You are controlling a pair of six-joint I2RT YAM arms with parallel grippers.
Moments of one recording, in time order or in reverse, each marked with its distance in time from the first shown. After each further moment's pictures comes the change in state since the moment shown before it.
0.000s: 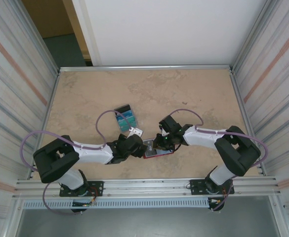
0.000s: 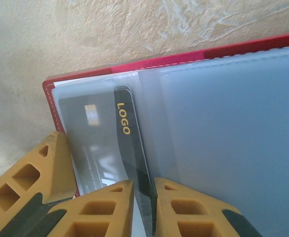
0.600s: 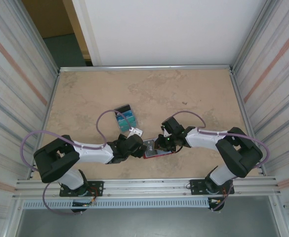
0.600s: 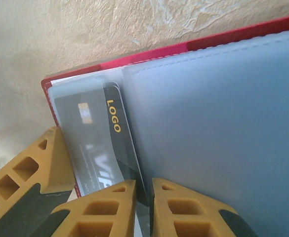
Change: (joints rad) left arm 0.000 0.006 0.013 -0.031 -0.003 0.001; right arm -0.021 -0.018 -0.064 0.085 -0.048 0.027
